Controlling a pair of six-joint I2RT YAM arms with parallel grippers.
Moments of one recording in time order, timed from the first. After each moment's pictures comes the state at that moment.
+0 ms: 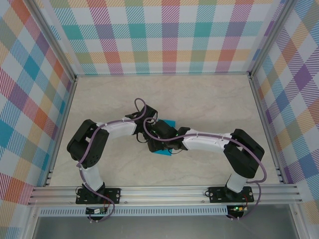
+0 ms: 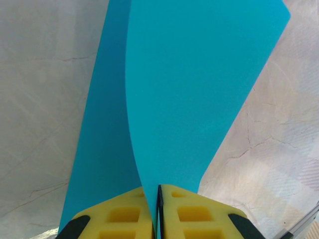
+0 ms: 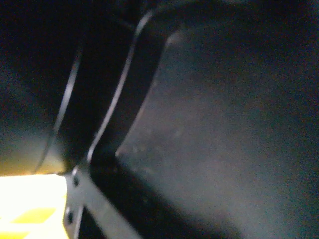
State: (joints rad) left arm -0.63 1.81 1.06 -0.32 0.37 -0.90; right arm 1.00 1.70 1.05 -0.37 0.05 0.60
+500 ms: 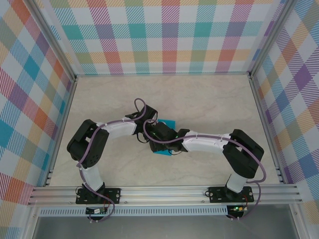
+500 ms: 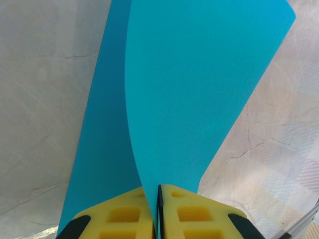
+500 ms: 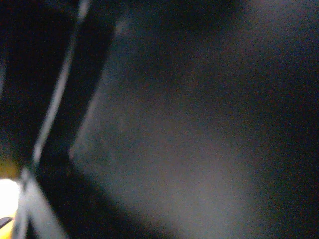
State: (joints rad) left arm -0.63 1.81 1.06 -0.32 0.37 -0.91; right arm 1.01 1.68 1.00 -0.33 0.11 0.60
